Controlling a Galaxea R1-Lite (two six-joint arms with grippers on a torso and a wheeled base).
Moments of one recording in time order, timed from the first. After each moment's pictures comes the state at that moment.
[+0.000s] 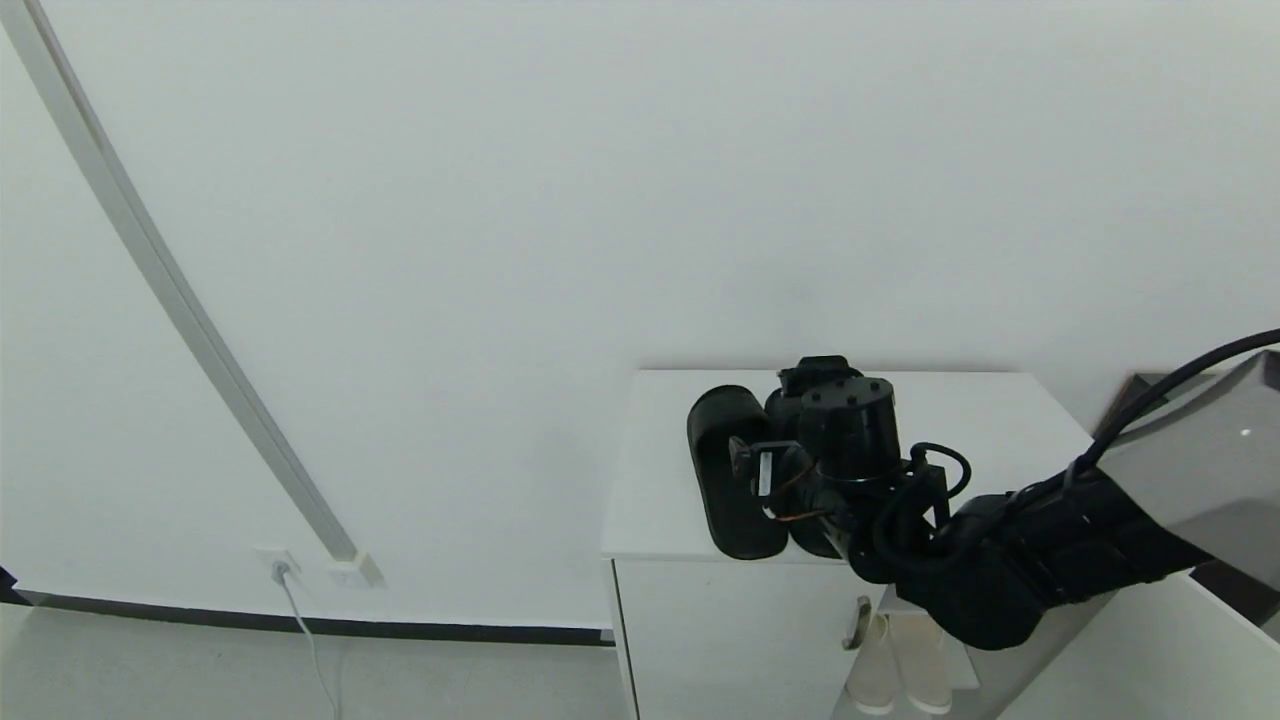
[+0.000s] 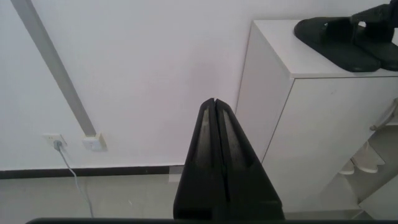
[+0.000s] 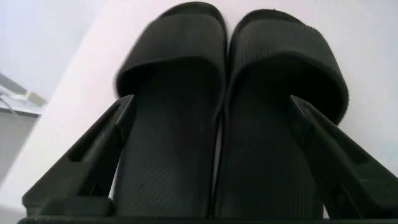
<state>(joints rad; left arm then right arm) 0.00 0.00 0.00 0.01 -0.04 0.00 0.73 2.06 -1.04 -0.75 -0.53 0.23</state>
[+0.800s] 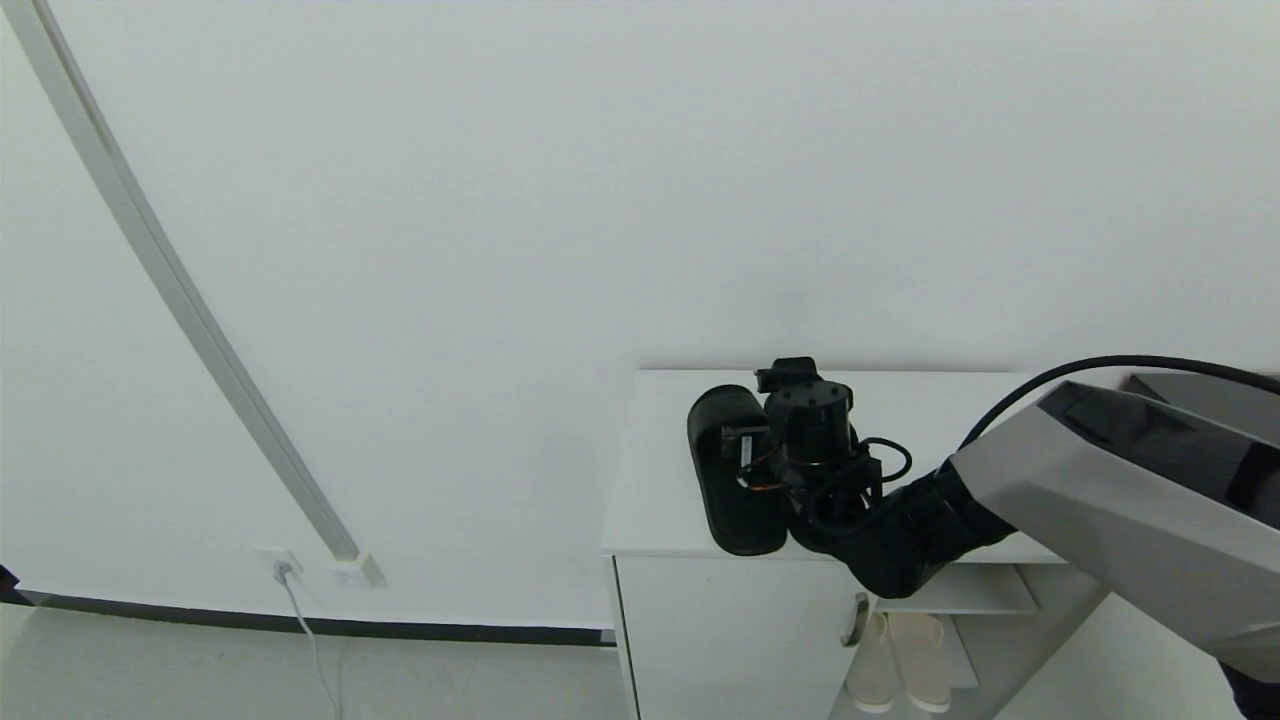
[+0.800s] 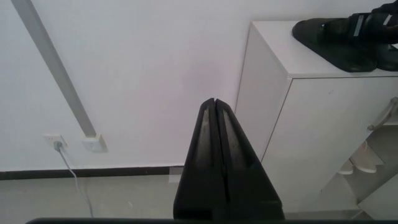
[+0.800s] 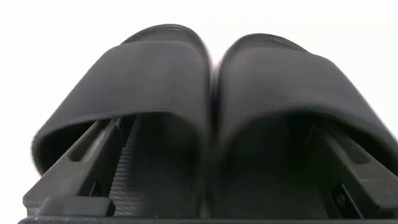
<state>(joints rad) 0.00 0.00 0.00 0.01 -0.04 0.00 0.64 2.32 -1.29 -0.85 -0.52 0.14</state>
